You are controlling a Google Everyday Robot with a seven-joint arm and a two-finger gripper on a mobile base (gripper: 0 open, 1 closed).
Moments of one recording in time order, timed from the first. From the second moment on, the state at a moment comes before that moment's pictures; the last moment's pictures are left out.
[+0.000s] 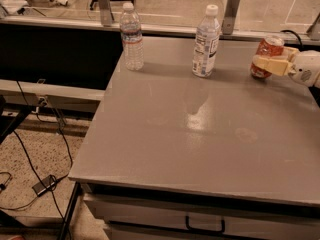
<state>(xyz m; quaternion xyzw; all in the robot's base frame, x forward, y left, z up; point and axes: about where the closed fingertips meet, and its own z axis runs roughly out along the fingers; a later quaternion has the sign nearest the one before) 0.704 -0.332 0.890 -0.30 0.66 0.24 0.64</state>
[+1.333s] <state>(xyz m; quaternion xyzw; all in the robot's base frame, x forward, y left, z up) 0.638 -0.310 0.921 -0.56 0.78 -0.02 0.29</state>
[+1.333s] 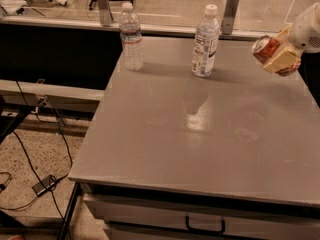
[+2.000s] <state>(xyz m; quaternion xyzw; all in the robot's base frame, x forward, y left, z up) 0.588 -0.310 0.889 -0.61 0.77 -0.13 0.11</state>
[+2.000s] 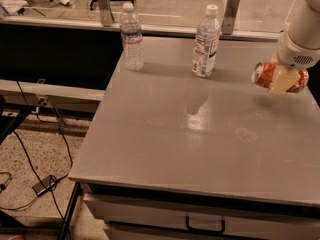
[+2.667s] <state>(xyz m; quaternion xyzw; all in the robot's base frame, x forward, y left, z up) 0.559 -0.324 0.870 -0.65 0.75 -0.14 0.02</state>
